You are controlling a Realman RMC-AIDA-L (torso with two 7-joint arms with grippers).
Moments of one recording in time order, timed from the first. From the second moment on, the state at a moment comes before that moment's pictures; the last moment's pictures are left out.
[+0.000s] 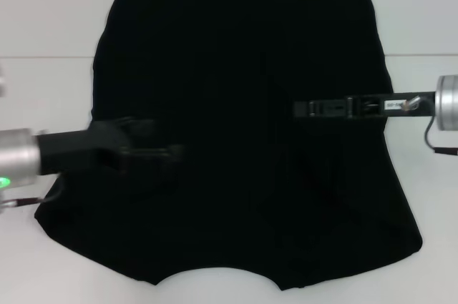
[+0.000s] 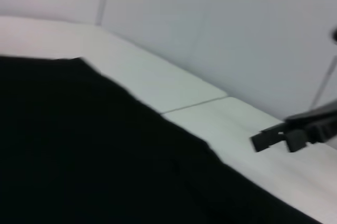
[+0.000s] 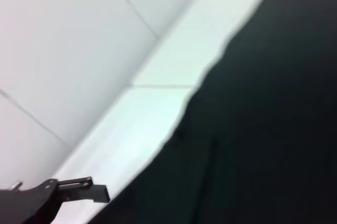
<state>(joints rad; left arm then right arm) -0.55 -2.11 0.54 0.77 2.12 1.52 -1.58 0.80 2.01 -0.61 -0.51 -2.15 -1.35 1.97</state>
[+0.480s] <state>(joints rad) -0.46 -2.11 0.32 0.99 2.44 1.59 -1.86 0.82 2.04 -0.66 -0.46 -2.10 -1.26 1.82</state>
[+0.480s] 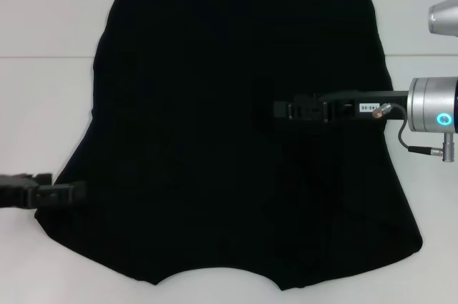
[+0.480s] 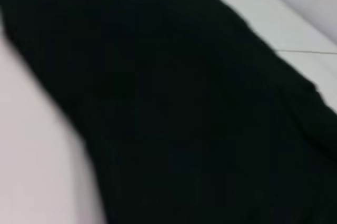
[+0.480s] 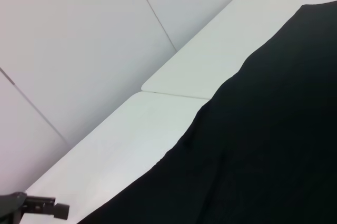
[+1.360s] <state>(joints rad) -0.49 -2.09 0.31 0.93 2.59 1.52 -2.04 0.83 2.03 -0.65 -0.47 -2.09 -1.26 1.82</state>
